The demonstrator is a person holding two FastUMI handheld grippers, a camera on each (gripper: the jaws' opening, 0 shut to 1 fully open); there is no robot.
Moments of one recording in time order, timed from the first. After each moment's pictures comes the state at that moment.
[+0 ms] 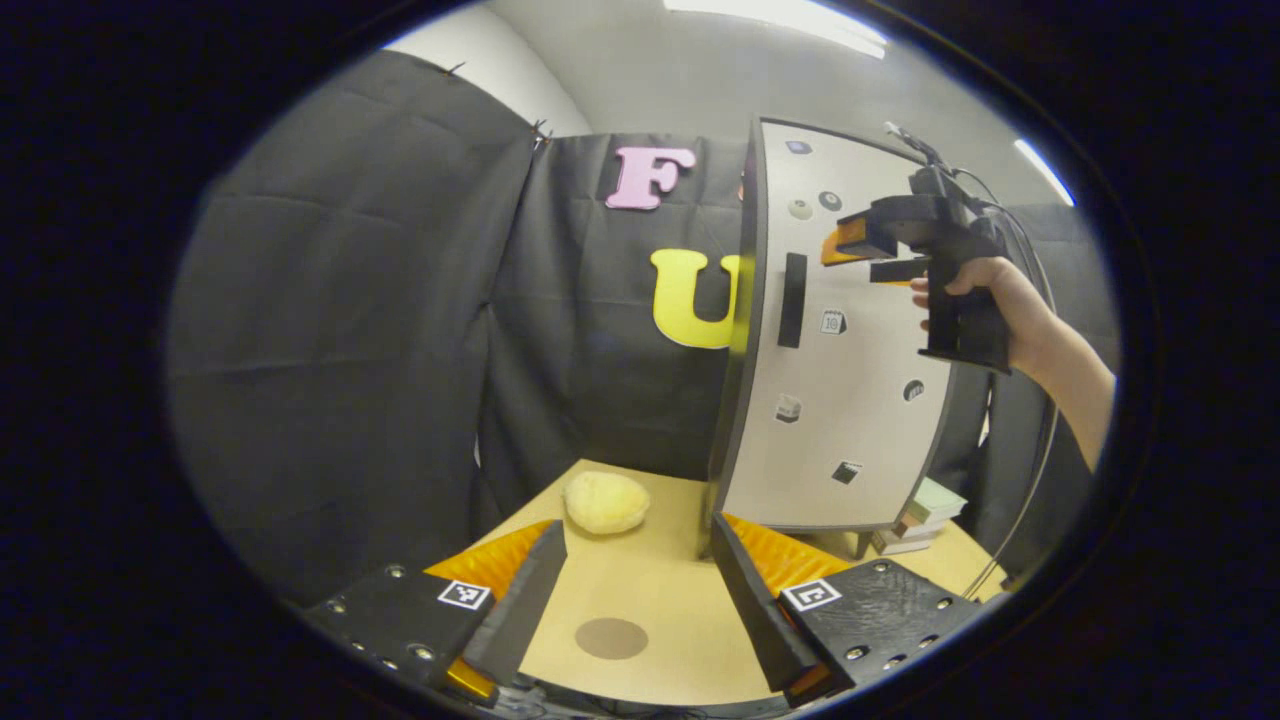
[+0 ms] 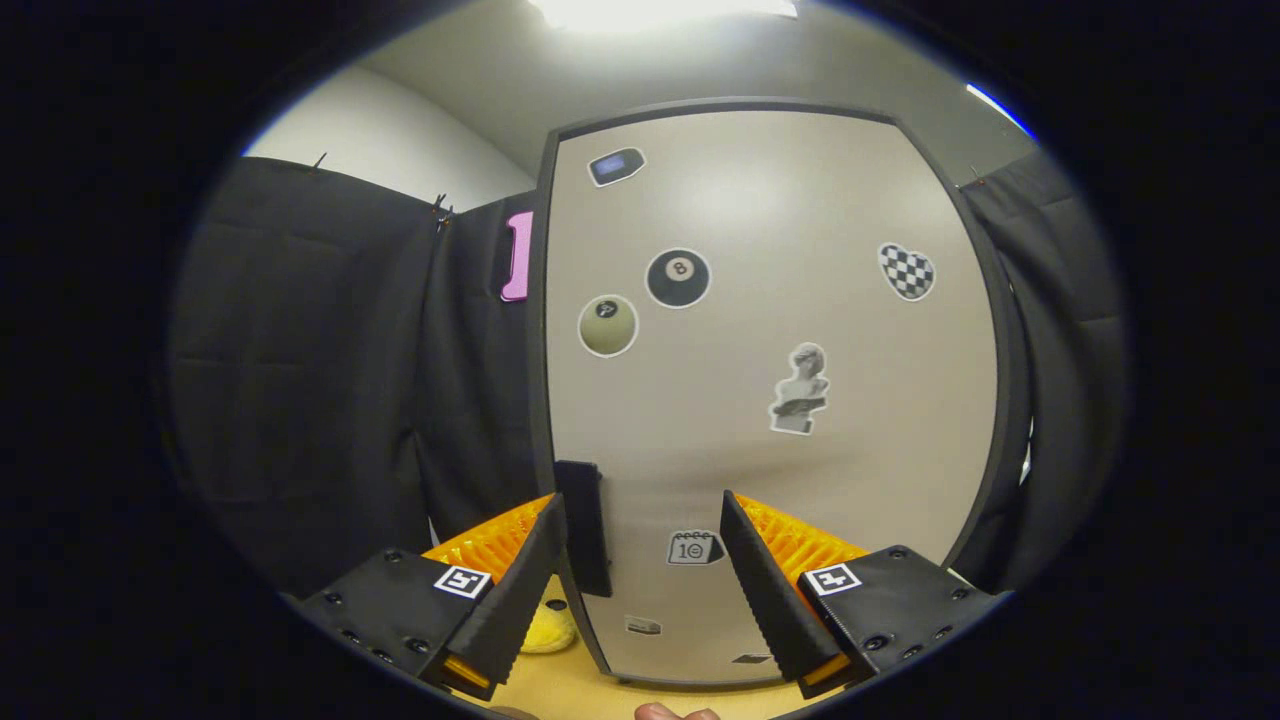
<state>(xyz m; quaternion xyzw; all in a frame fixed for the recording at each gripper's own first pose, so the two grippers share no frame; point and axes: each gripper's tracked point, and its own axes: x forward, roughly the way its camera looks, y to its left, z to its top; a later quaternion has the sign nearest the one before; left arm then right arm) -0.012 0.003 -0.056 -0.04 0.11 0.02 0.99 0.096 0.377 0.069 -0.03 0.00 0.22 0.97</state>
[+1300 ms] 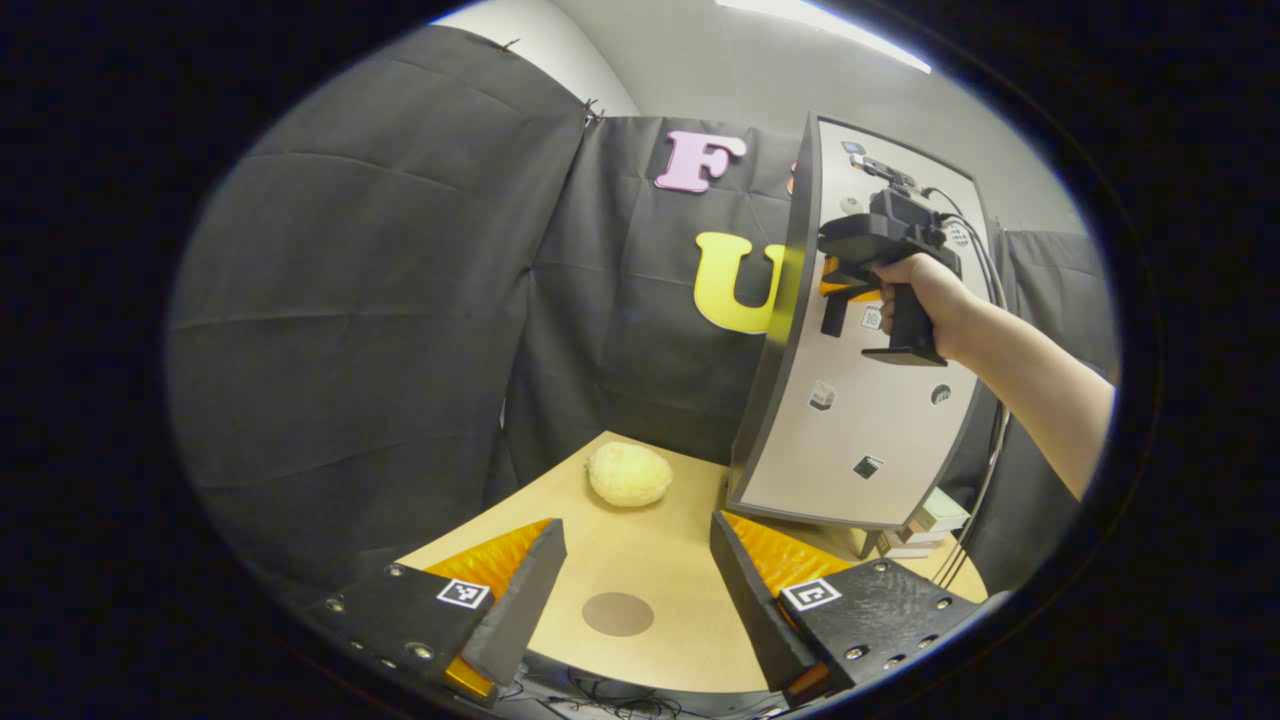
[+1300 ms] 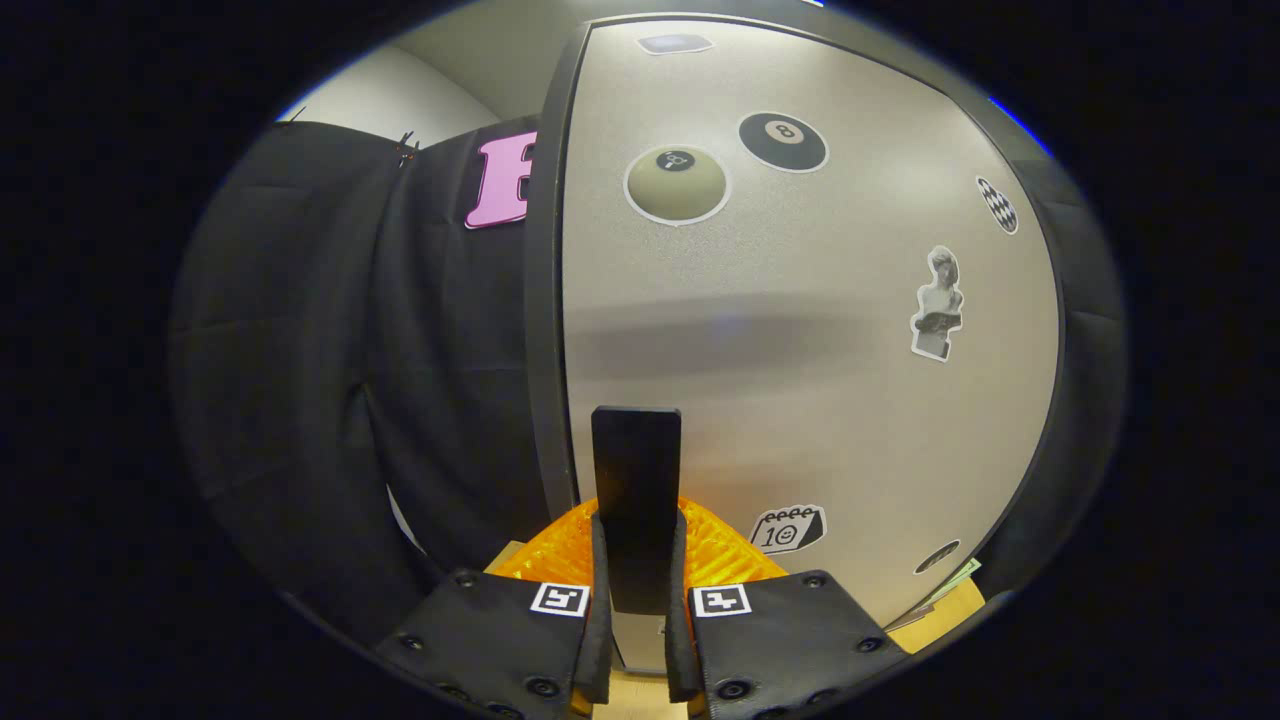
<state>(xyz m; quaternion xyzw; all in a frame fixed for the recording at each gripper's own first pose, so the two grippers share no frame) -0.040 0.033 -0.064 -0.05 0.13 0.07 0.99 0.149 0.426 0.017 -0.04 0.07 0.17 0.98</state>
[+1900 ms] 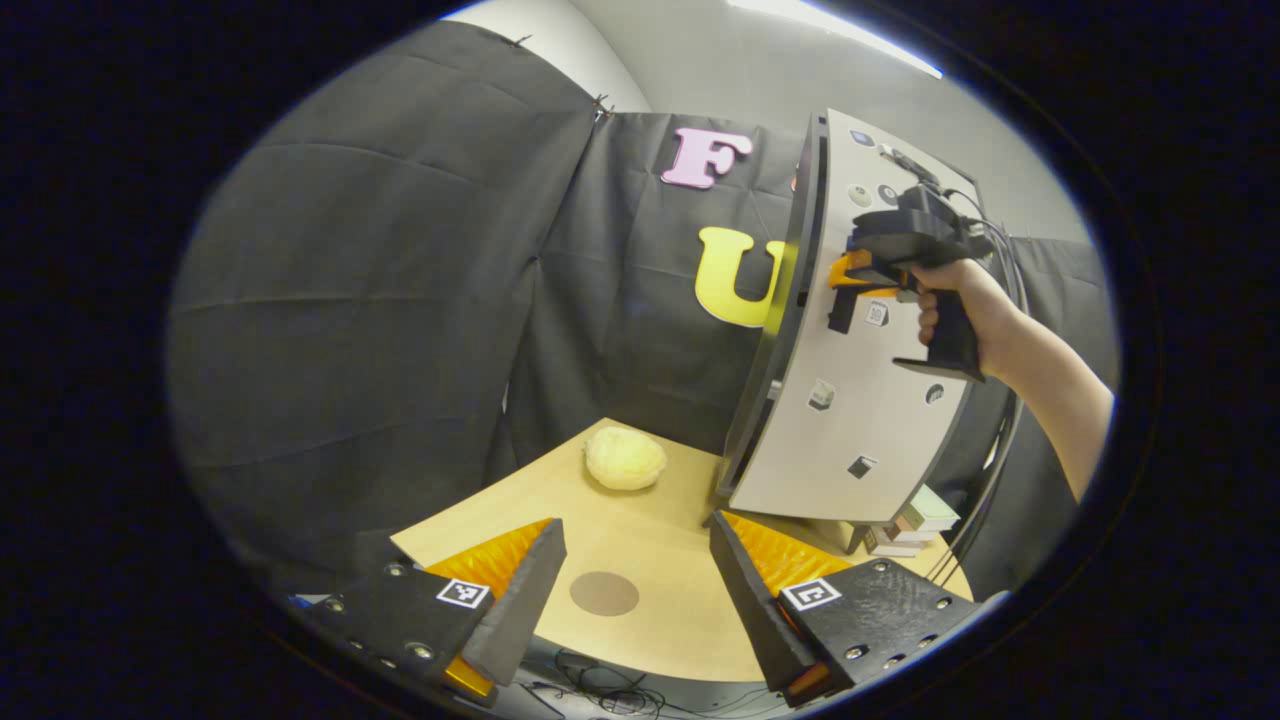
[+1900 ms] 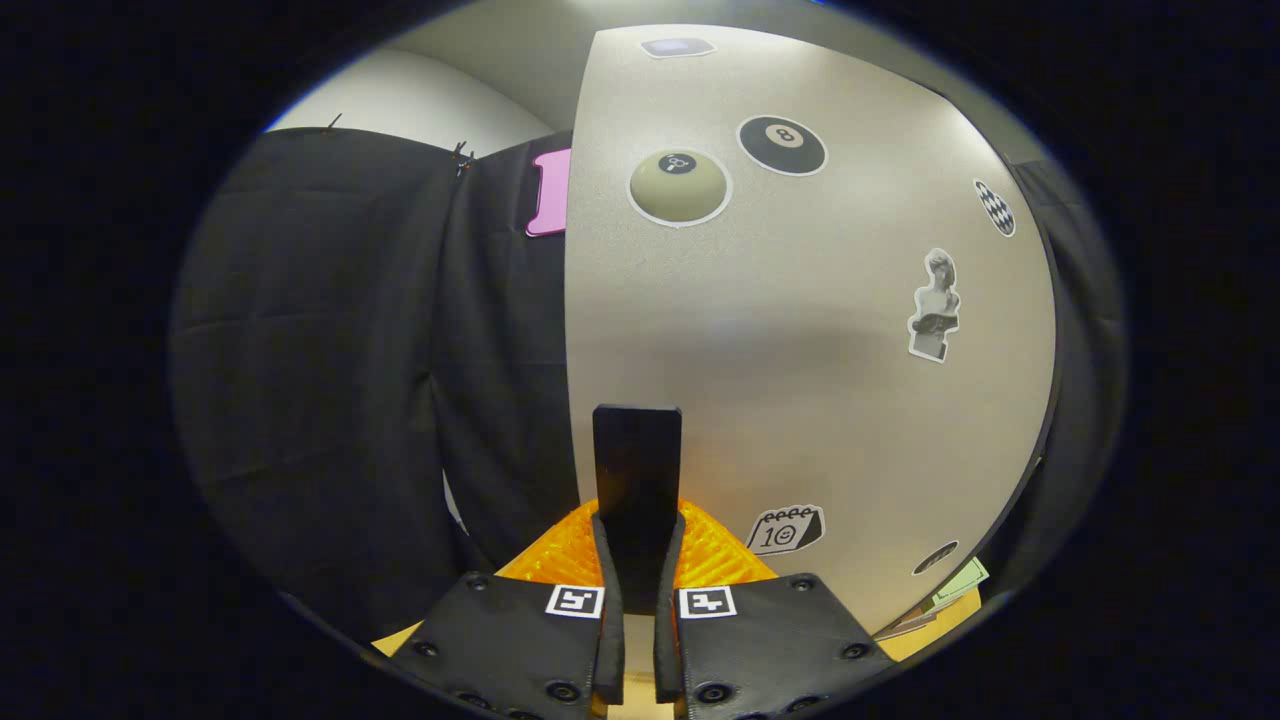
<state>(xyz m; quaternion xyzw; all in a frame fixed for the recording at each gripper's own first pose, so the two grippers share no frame) -0.063 0.010 -0.061 -0.07 0.13 0.09 0.99 0.092 0.408 0.020 -0.06 0.07 0.26 0.96</state>
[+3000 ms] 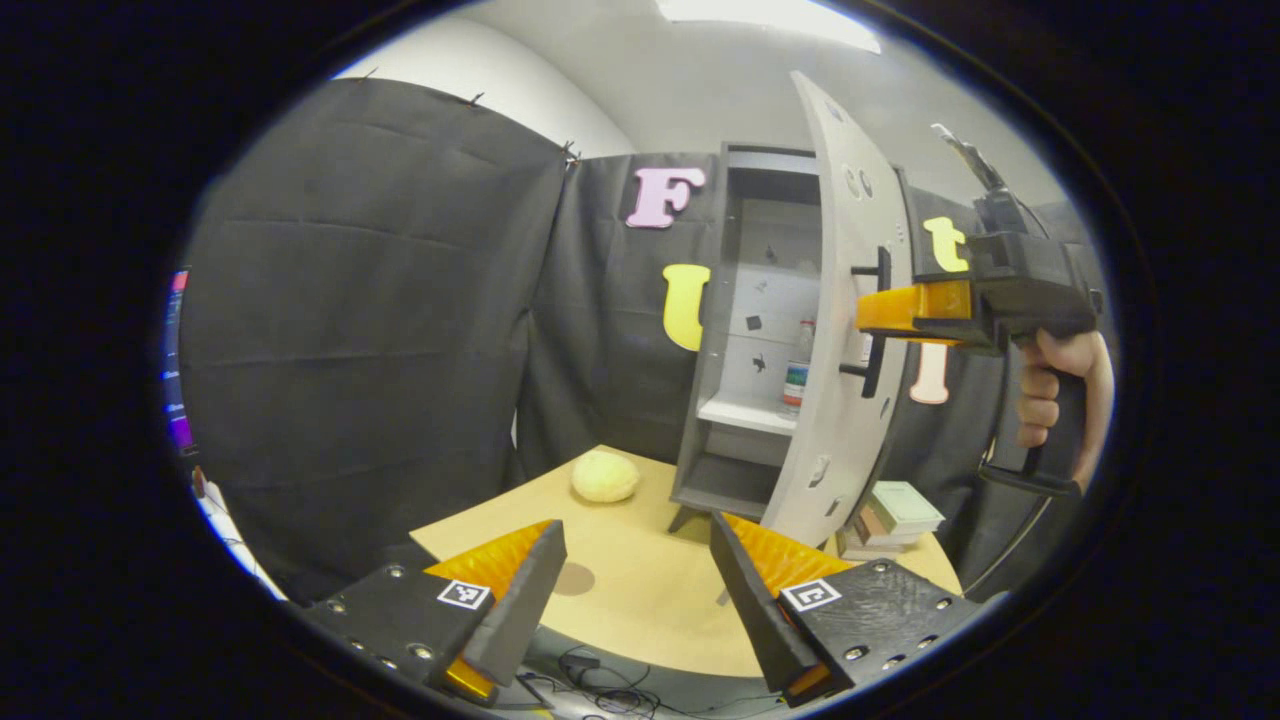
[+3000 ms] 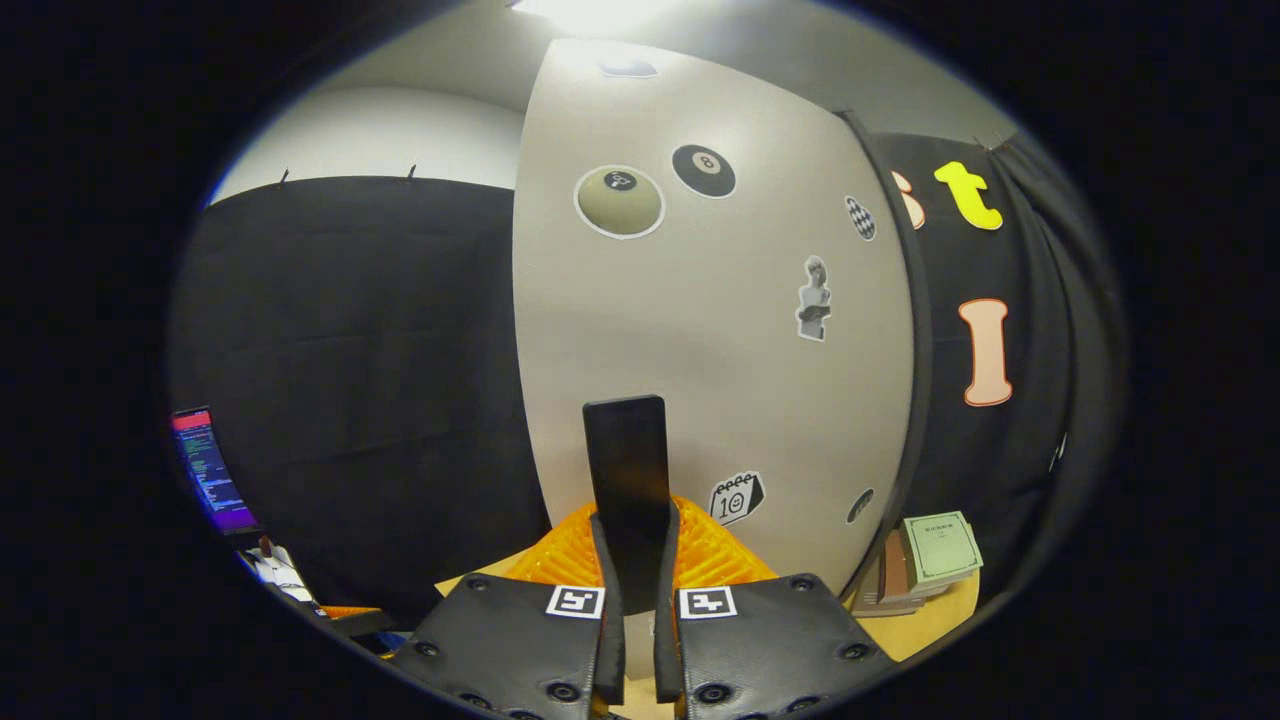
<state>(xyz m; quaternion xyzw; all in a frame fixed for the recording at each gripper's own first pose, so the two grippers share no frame) -0.152 -0.170 -0.009 -0.01 0.10 0.11 0.99 0.075 0.353 0.025 -0.03 0.07 0.38 0.92</state>
